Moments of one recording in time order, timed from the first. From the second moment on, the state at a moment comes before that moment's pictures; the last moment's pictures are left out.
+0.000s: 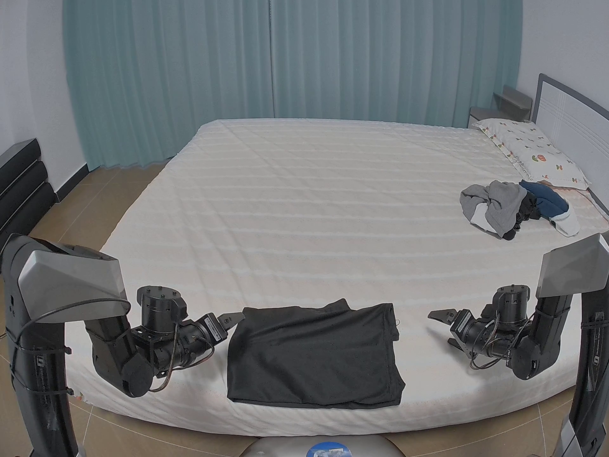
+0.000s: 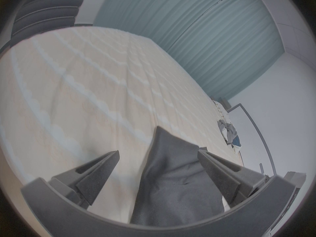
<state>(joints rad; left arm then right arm) -0.29 2.28 -0.49 -1.23 -0.10 -0.78 0.12 2.36 -0.44 -1.35 0.26 0.89</state>
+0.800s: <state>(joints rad) -0.27 1.80 -0.35 -1.21 0.15 -0.49 0.24 1.81 -0.21 -1.32 -0.01 0.56</state>
